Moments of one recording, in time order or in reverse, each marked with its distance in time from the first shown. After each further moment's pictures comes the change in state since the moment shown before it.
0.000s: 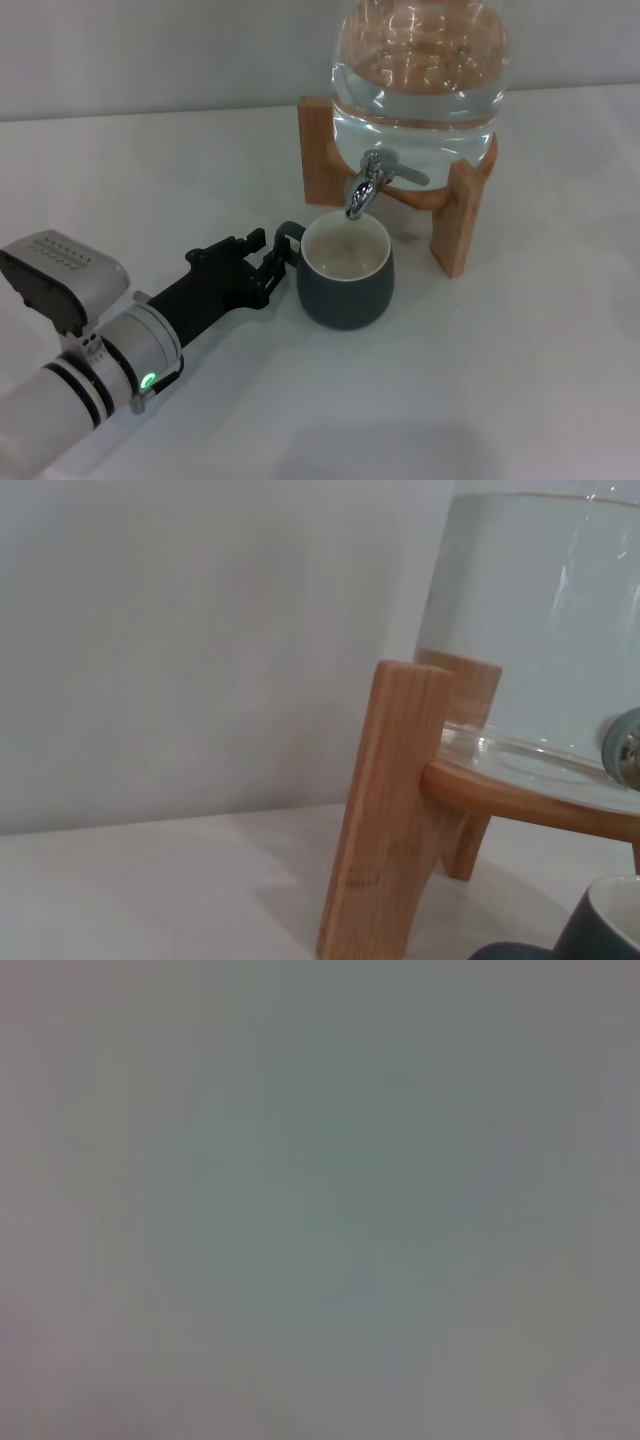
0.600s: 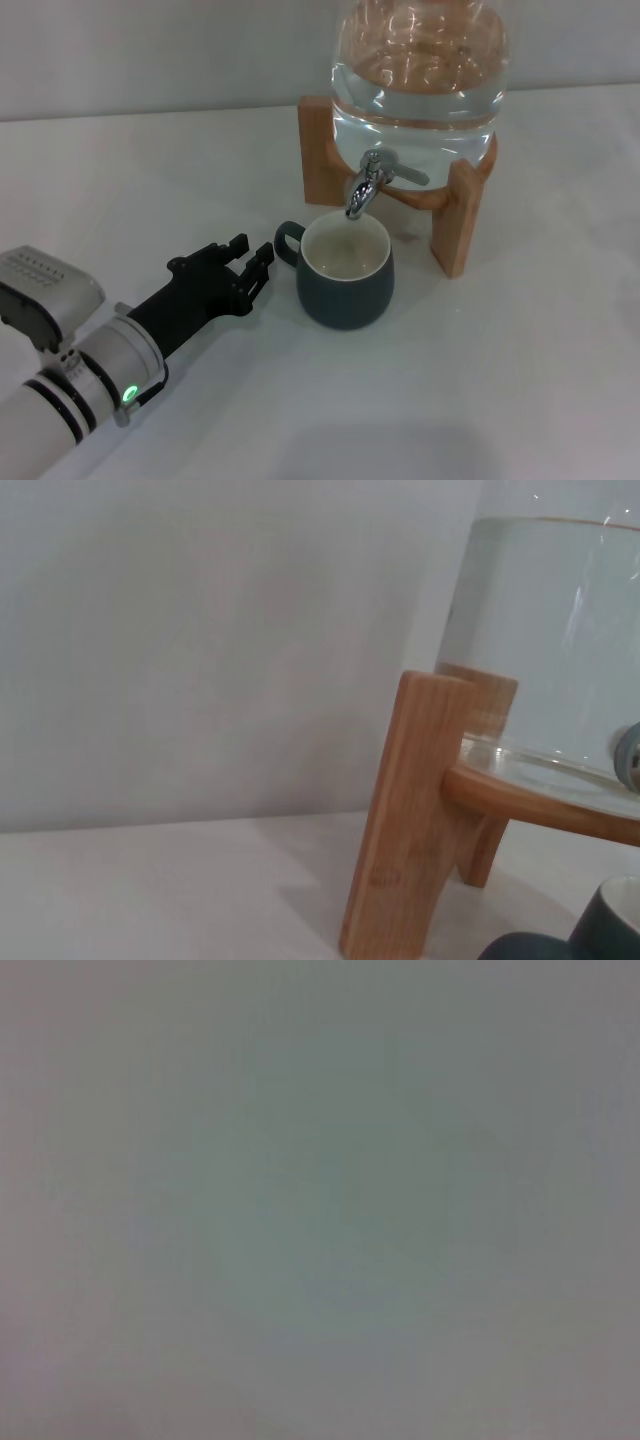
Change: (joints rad) left arm 0.040 0.007 0.000 0.011 -0.007 -0.045 -0.005; right arm -0.007 -0.007 0.012 0.000 0.000 0.000 0.003
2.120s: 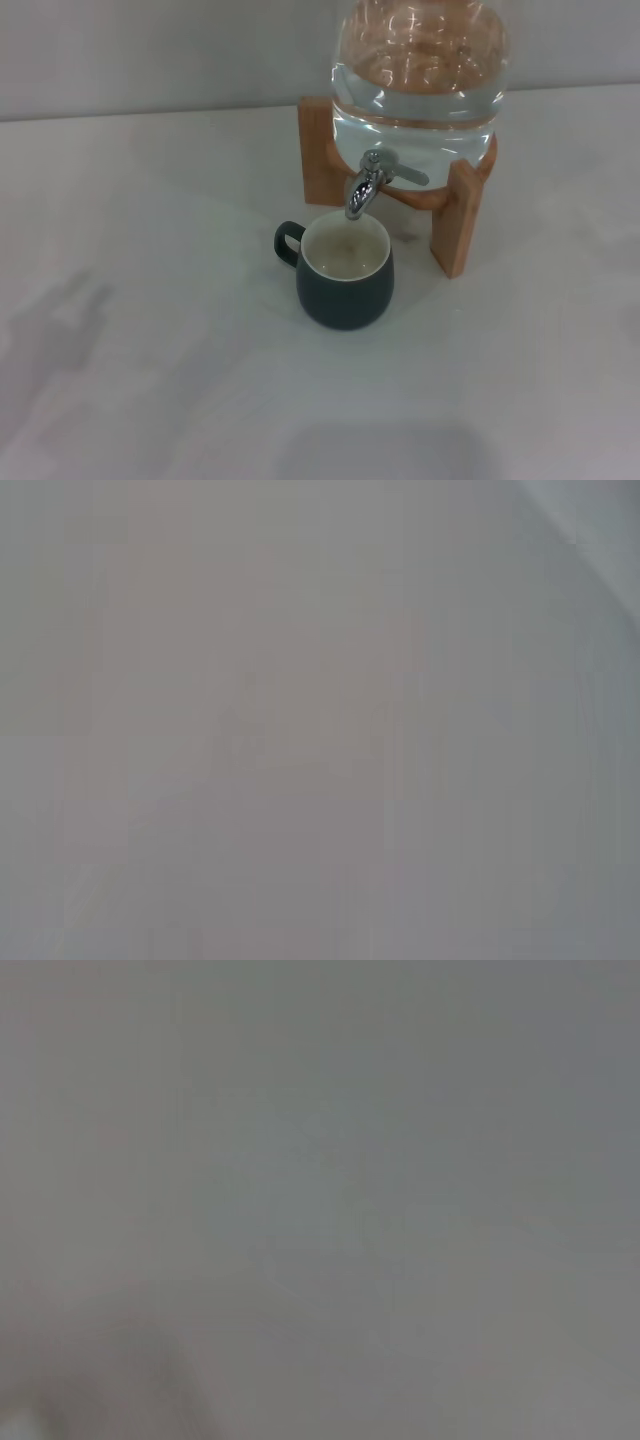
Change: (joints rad) left arm 0.258 0.005 0.005 0.437 -0.278 -1.029 -0.348; right arm -0.025 -0.031 -0.036 0.030 -0.120 0.045 0.031
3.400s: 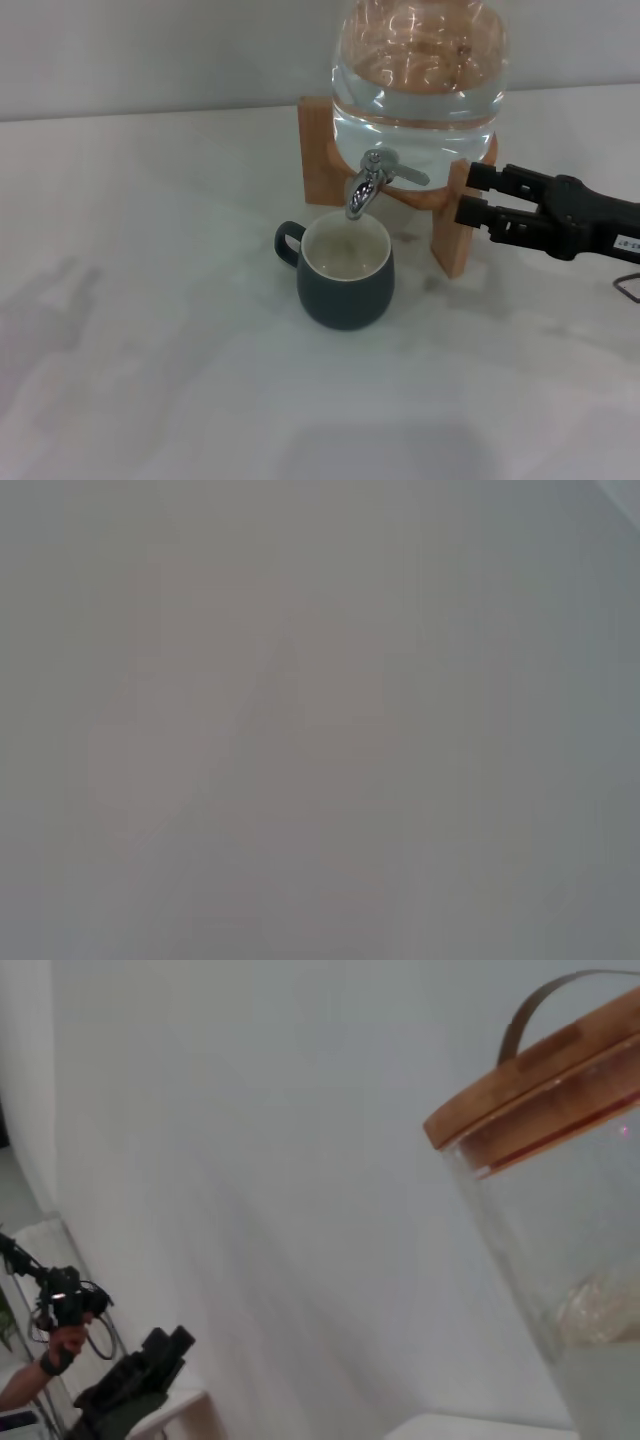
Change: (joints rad) left arm -0.026 0.003 -0.005 0.069 -0.011 0.070 -0.039; right arm 0.159 0.102 -0.595 -0.038 0.132 0.246 0.049
